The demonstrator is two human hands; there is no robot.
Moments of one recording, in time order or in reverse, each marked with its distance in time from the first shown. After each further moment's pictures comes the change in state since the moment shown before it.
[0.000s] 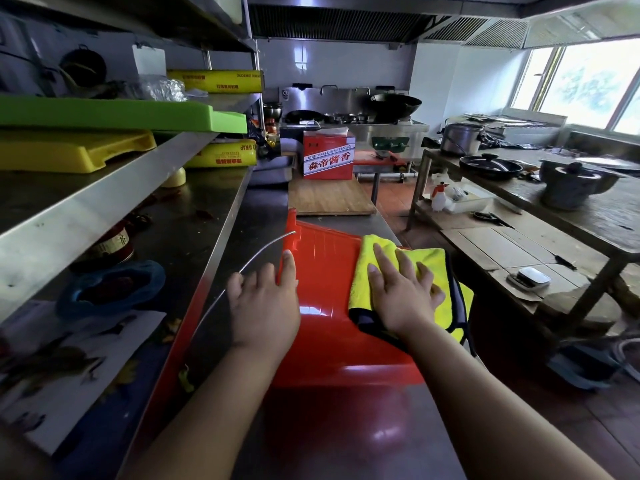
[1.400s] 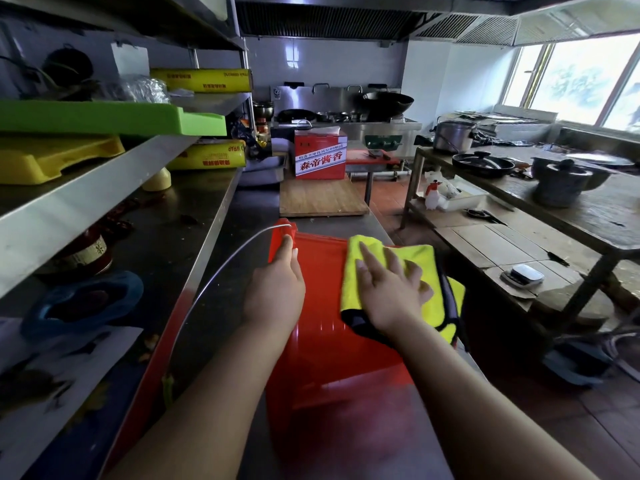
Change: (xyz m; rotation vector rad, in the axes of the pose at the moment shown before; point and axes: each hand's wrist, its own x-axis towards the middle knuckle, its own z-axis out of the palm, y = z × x) left_hand 0.046 0.031 -0.006 -0.524 -0.225 -0.328; right_hand 0.016 -0.010 -0.006 0.020 -0.020 0.015
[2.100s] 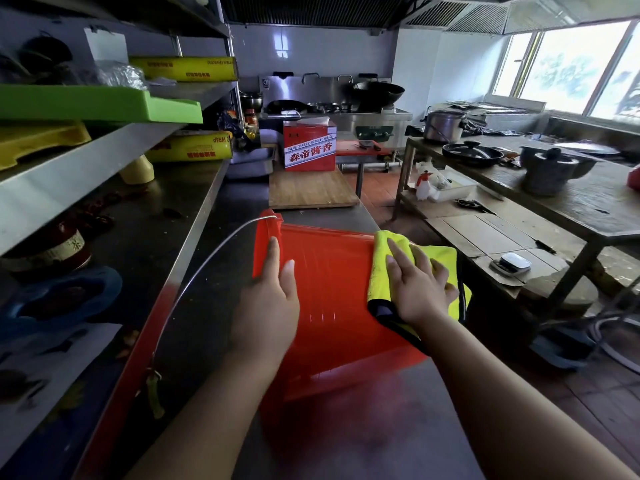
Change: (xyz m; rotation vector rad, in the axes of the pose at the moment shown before) left_hand -0.038 0.001 0.004 -0.081 -0.035 -0.014; right_hand 0.013 0.065 -0.004 0.041 0.060 0.097
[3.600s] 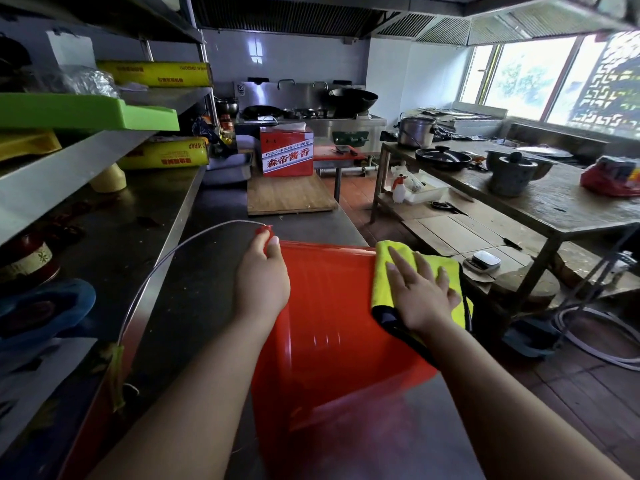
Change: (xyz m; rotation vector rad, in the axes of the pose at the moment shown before) left_hand 0.034 0.028 0.008 -0.398 0.004 -0.158; right_hand -0.016 0.015 -0.028 -0.021 -0.039 0.103
